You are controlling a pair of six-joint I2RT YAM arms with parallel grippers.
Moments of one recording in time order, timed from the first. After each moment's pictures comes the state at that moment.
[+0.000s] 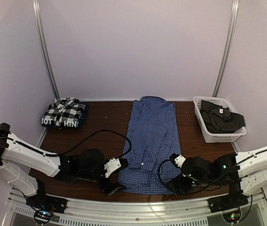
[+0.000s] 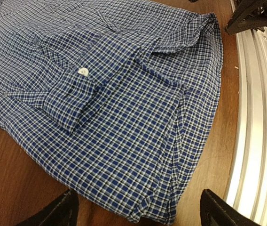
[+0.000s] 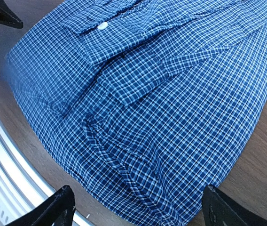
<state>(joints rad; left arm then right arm) -1.16 1.41 0.49 0.21 0.09 -0.01 1.29 1.11 0.52 -0.40 0.30 0.63</state>
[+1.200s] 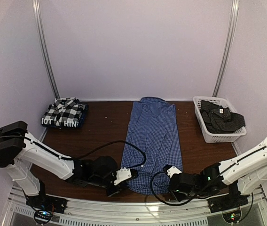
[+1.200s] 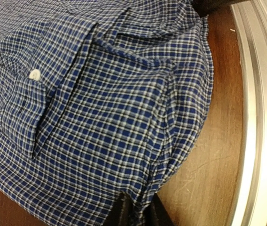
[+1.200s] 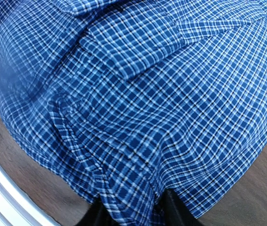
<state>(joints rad) -1.24 1.63 0.60 0.19 0.06 0.09 1.41 1.35 0.51 -0.33 0.36 0.71</state>
